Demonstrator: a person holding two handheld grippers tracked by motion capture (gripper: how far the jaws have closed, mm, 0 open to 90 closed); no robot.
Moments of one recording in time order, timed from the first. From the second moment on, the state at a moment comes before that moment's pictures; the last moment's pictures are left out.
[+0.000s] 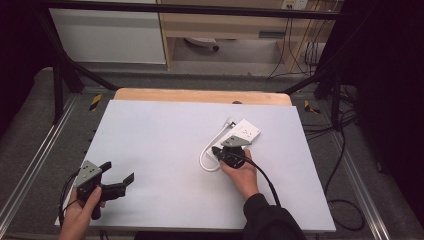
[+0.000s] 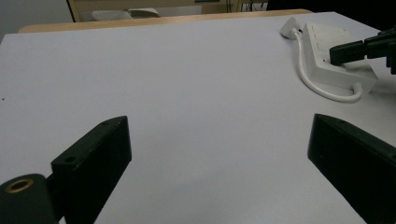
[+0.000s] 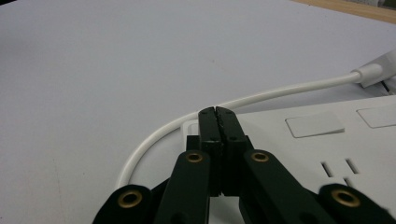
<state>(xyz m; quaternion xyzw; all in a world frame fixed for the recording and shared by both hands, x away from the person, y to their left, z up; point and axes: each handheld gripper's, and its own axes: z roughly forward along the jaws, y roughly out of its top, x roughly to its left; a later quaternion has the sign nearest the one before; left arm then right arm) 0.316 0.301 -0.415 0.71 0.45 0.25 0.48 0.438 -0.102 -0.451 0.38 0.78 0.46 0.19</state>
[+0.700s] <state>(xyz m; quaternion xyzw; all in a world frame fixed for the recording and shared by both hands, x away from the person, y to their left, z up) 0.317 0.301 -0.415 0.71 0.46 0.25 0.48 0.439 -0.103 -0.451 0.38 0.78 0.46 0.19</state>
